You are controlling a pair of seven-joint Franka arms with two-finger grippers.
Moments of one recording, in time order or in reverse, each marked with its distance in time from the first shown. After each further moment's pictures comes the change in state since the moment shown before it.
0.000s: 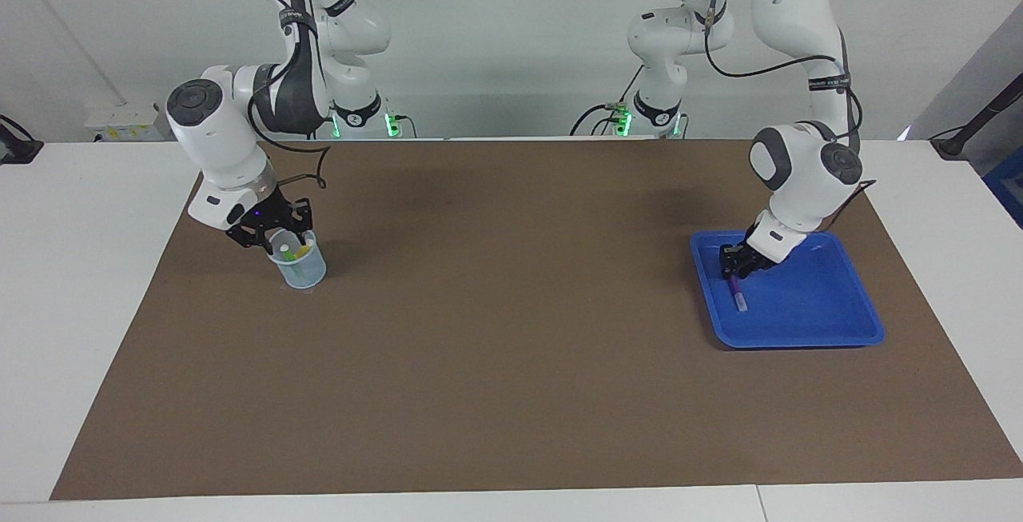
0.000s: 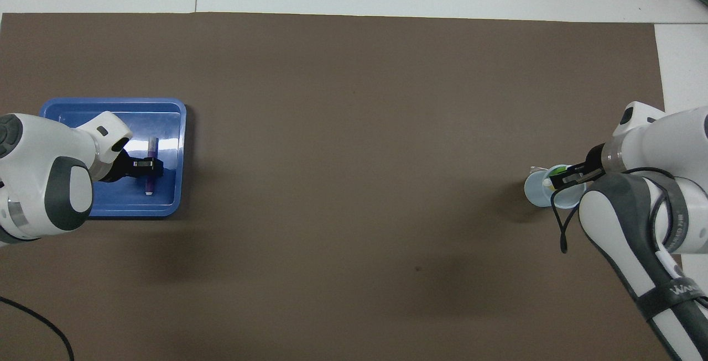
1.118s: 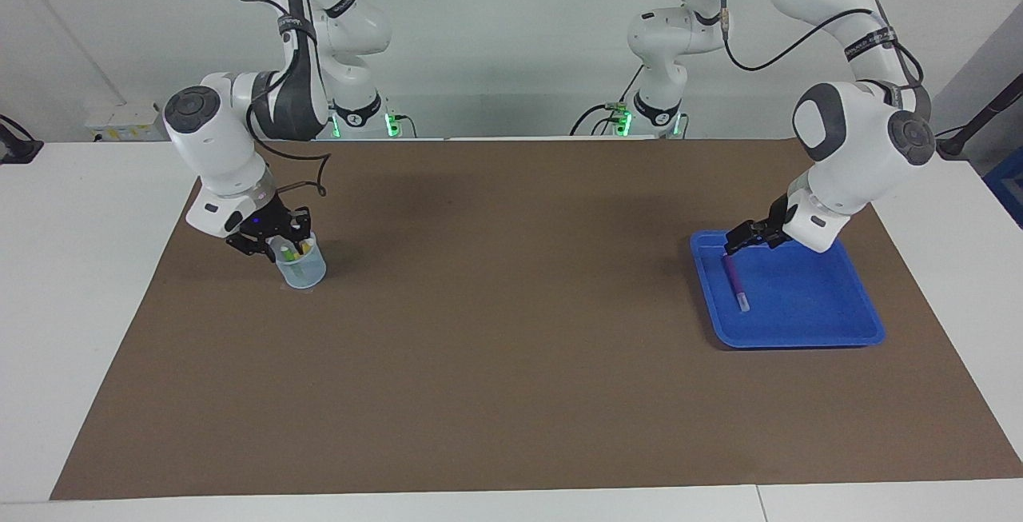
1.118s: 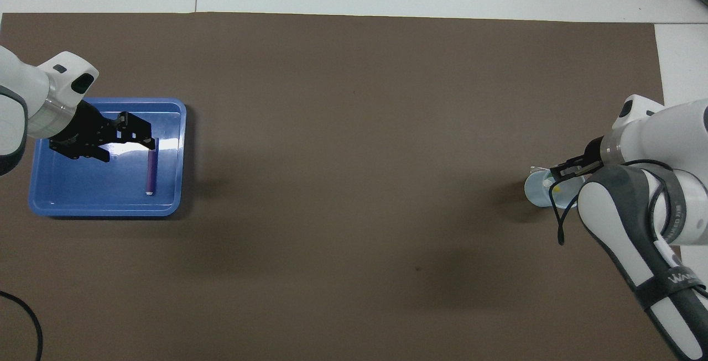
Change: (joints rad) left arm -0.003 -0.009 -0.038 0.445 -0.052 -0.623 -0.266; right arm 0.000 0.029 0.000 0.031 0.012 0.008 0.002
